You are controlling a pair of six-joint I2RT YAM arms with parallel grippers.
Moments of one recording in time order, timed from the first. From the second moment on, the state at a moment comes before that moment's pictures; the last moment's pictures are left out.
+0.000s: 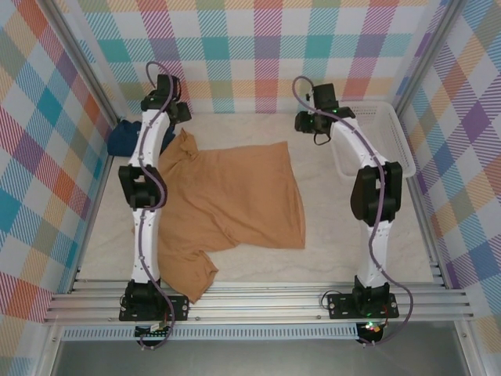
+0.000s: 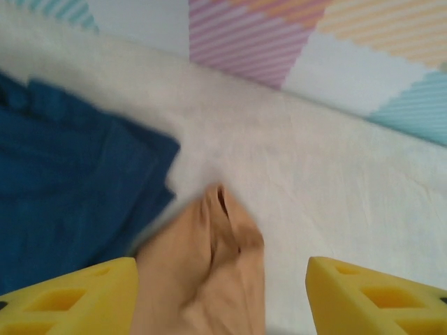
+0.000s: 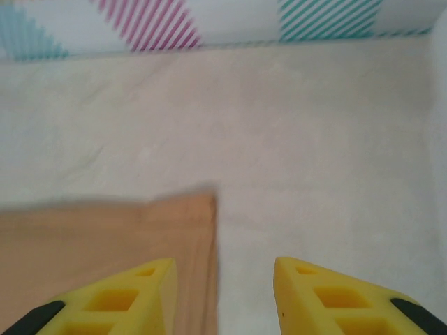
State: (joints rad) left arm -0.05 2.46 2.53 -0.97 -0.13 -0.35; right arm 0.26 2.09 1.93 -0.65 -0.07 0.23
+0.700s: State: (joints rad) left arm -0.06 1.50 0.88 -0.38 0.05 -0.60; right arm 0.45 2.05 1.55 -0.57 -0.34 0.32
